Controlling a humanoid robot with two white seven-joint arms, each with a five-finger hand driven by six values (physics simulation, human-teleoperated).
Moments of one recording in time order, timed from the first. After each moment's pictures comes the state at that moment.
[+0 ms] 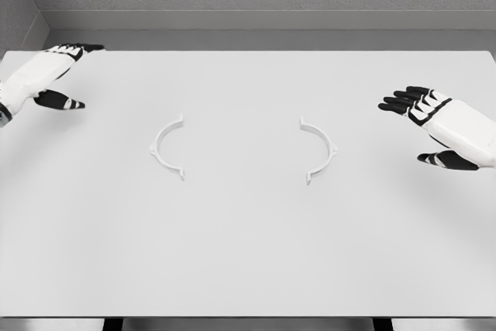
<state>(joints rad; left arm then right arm) -0.61 0.62 -0.34 -0.92 -0.51 -0.61 -0.16 0.00 -0.83 0.01 -1.72 0.44 -0.61 0.22</state>
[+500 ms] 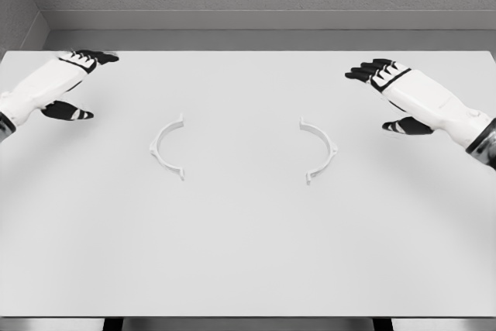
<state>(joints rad) -0.50 0.68 -0.34 -1.13 -0.51 -0.61 -0.16 -0.30 -0.61 0.16 -1.48 0.56 -0.61 0.30</state>
